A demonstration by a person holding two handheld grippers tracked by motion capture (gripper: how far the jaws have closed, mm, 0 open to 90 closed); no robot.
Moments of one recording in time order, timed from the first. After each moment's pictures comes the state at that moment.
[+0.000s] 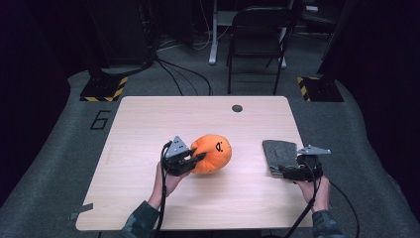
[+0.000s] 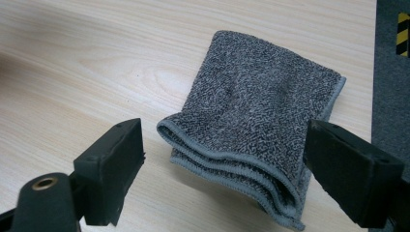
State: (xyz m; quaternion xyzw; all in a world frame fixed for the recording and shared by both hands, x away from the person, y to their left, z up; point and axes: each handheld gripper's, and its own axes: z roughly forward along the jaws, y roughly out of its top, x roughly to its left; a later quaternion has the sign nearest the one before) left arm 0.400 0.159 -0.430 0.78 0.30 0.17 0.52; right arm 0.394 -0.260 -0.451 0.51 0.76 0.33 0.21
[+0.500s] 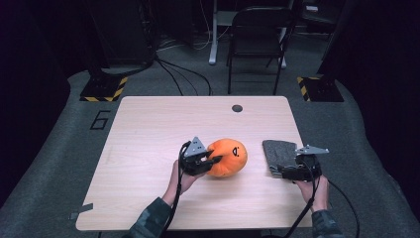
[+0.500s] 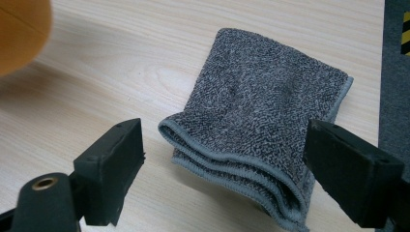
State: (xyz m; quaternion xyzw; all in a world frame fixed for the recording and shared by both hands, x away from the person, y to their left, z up) left arm 0.415 0.112 -0.445 0.80 0.26 0.14 0.52; right arm 0.397 -0.258 -0.454 0.51 0.77 0.33 0.21
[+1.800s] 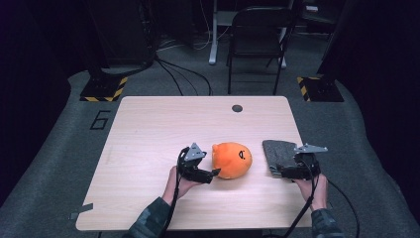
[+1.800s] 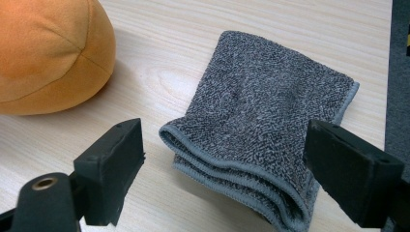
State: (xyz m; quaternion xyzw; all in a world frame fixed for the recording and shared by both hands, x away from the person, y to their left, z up) left arm 0.409 0.126 -0.466 0.82 0.29 0.13 0.48; right arm 0.403 -0.256 -0.454 0.51 0.77 0.33 0.21
